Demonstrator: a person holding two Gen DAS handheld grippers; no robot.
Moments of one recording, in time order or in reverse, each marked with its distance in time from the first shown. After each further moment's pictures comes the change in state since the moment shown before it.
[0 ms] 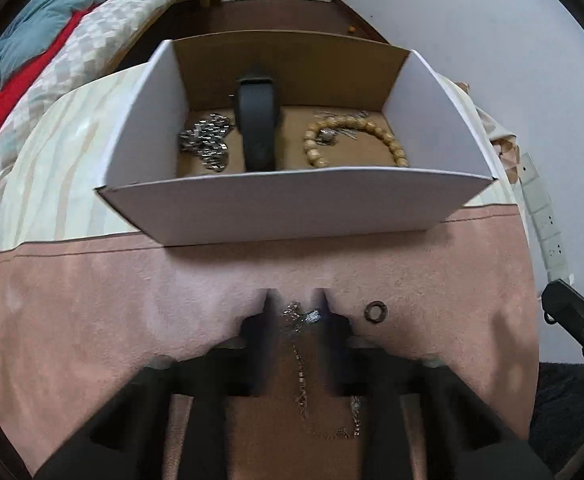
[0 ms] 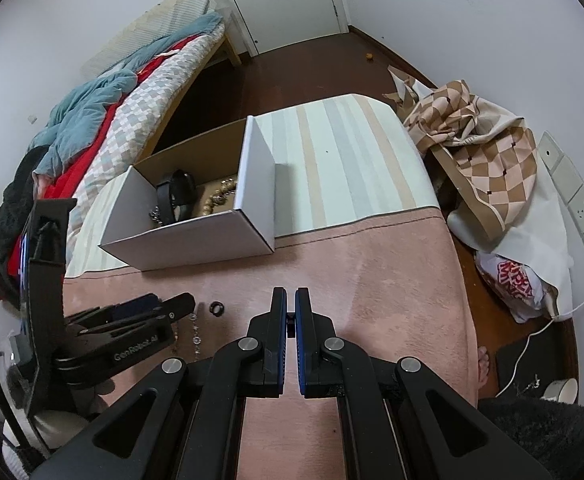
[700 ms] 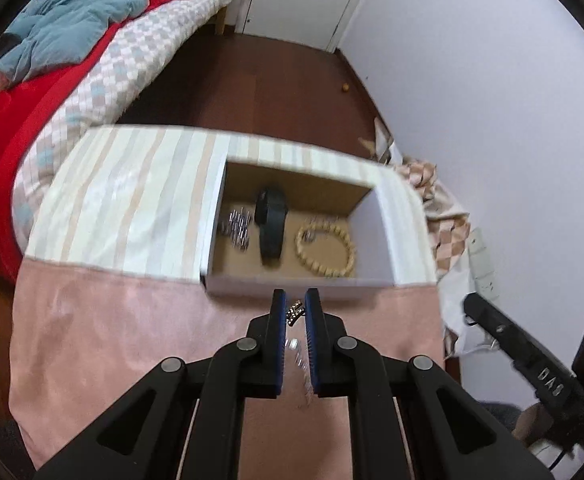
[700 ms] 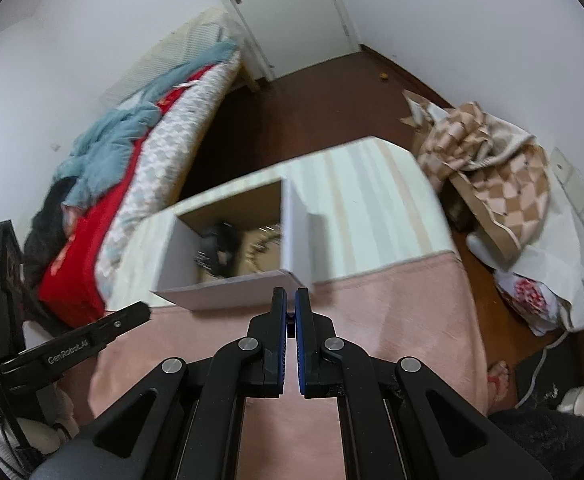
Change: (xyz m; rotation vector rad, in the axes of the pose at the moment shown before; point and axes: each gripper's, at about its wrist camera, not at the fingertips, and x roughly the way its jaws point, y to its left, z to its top) left arm -0.118 0.046 0.035 -0.155 -0.159 -0.161; right arm -0.045 0.026 0.042 0.016 -0.082 0.148
